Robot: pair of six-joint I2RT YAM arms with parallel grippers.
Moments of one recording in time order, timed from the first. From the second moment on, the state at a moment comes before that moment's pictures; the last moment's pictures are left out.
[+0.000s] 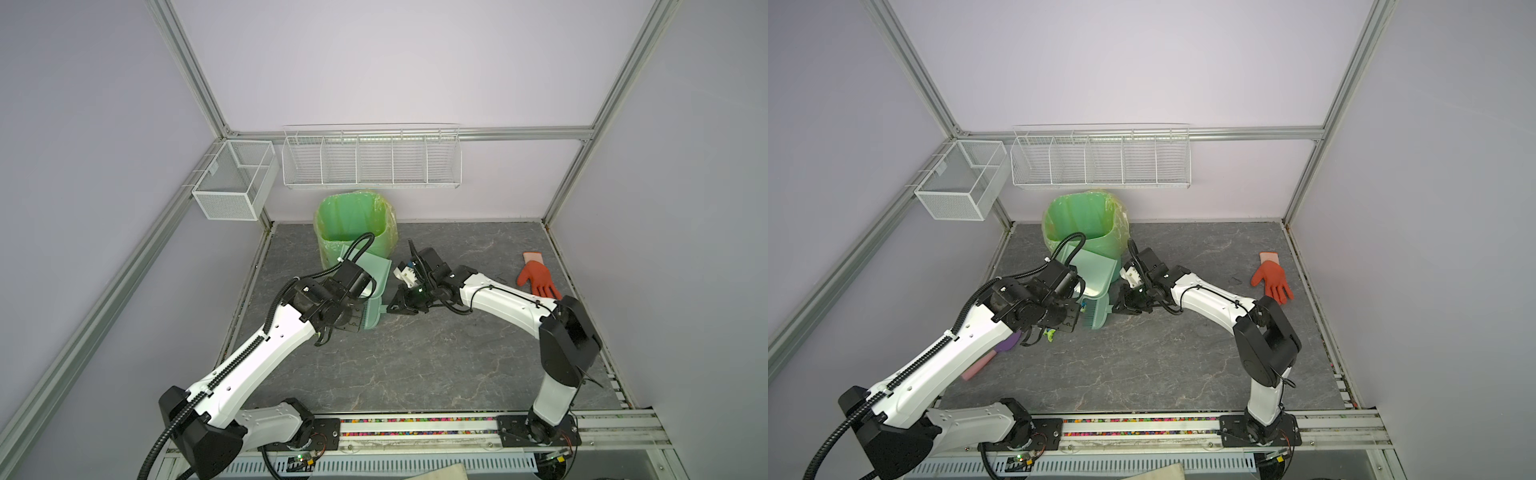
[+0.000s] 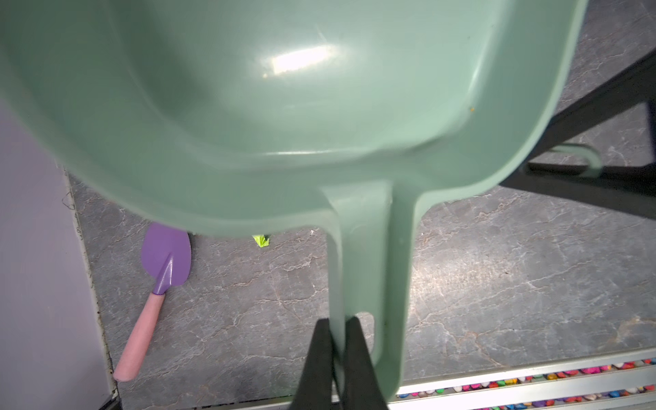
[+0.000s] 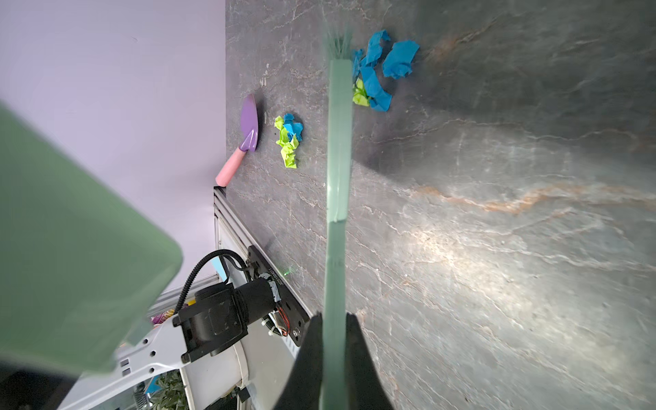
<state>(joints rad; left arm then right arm) -0.72 1.23 1.27 -1.24 -0.23 -0.38 0.77 1.83 1.39 -0.50 -0.59 0.74</state>
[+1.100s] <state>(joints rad) -0.72 1.23 1.23 -1.22 -0.16 -0.37 0.66 1.98 1.40 -0.37 -0.70 0.83</state>
